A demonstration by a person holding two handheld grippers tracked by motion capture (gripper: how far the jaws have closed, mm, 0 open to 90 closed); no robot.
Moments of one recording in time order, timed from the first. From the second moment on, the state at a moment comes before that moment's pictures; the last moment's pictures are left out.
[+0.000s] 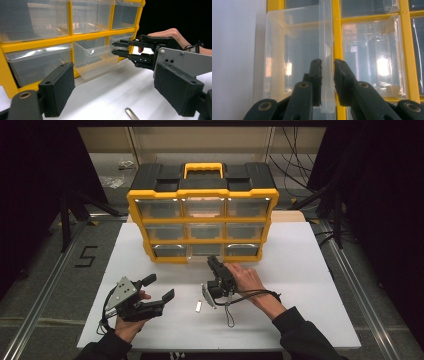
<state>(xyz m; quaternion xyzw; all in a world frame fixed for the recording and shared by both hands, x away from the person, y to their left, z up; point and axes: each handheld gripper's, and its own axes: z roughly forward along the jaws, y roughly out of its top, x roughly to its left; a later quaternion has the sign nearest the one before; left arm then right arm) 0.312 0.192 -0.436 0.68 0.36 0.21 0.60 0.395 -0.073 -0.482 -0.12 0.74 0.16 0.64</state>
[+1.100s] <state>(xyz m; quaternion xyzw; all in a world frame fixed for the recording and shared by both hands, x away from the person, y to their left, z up) 0.312 0.192 -0.436 0.68 0.36 0.21 0.60 0.381 -0.077 -0.481 -0.12 0.75 0.17 0.63</state>
